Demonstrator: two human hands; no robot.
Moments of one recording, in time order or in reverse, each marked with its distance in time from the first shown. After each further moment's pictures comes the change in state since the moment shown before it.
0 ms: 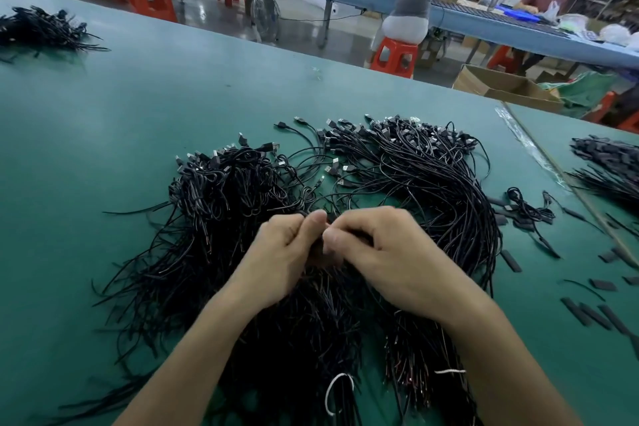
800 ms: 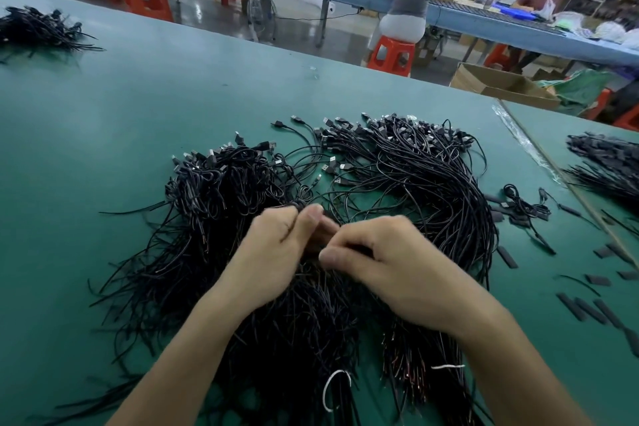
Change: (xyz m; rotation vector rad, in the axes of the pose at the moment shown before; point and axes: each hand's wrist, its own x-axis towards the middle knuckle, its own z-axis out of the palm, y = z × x) left_hand -0.003 0.010 -0.005 -0.026 -0.047 -0.005; right_hand -0.011 0.000 -0.005 -0.055 -0.103 -0.016
